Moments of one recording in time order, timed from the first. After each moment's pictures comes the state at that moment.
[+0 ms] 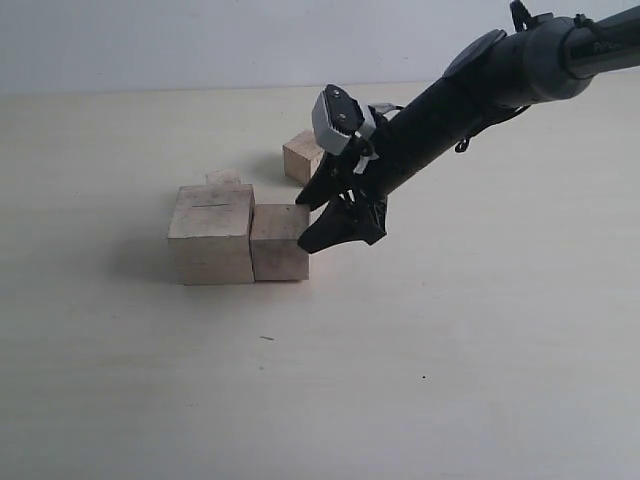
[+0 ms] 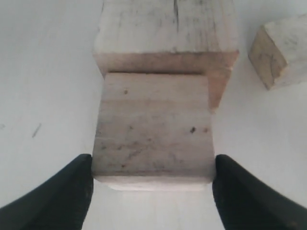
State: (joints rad) left arm -0.04 0.00 0.00 -0.13 0.37 0.05; right arm 0.46 2.25 -1.49 1.01 1.03 -1.84
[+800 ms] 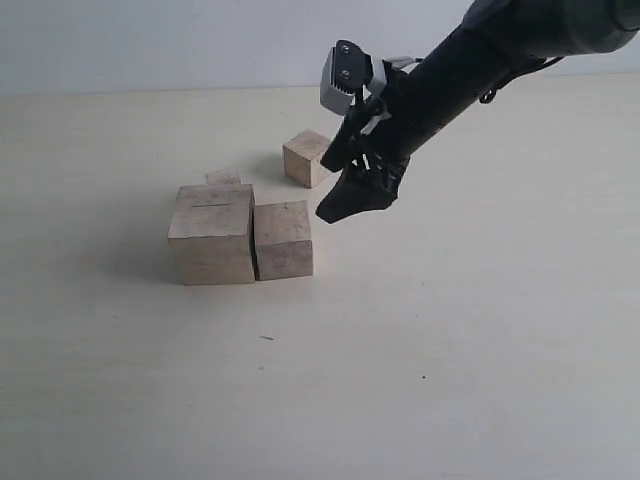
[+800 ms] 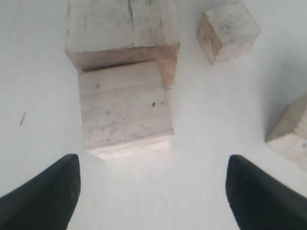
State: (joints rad) left arm -0.04 0.00 0.00 -0.13 0.37 0.05; right arm 0.46 2.11 -1.49 0.83 0.97 -1.58
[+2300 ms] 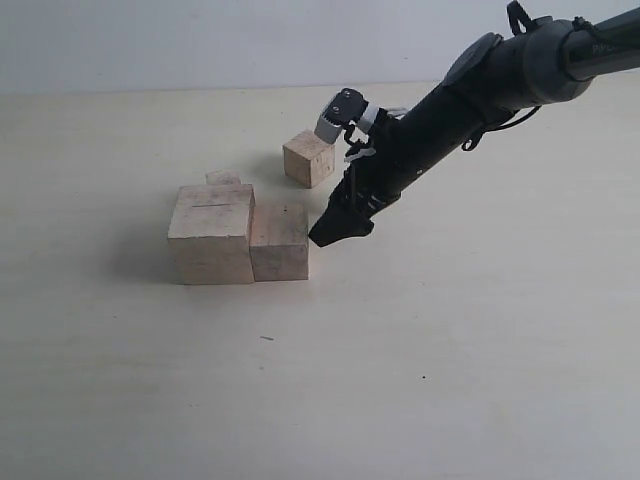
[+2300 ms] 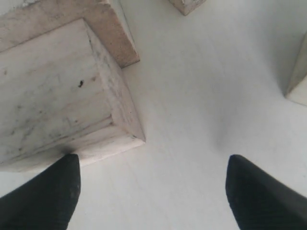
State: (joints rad) left arm -0.04 0.00 0.00 -0.13 0.37 0.05; right arm 0.46 2.26 -1.49 0.90 0.87 -1.43
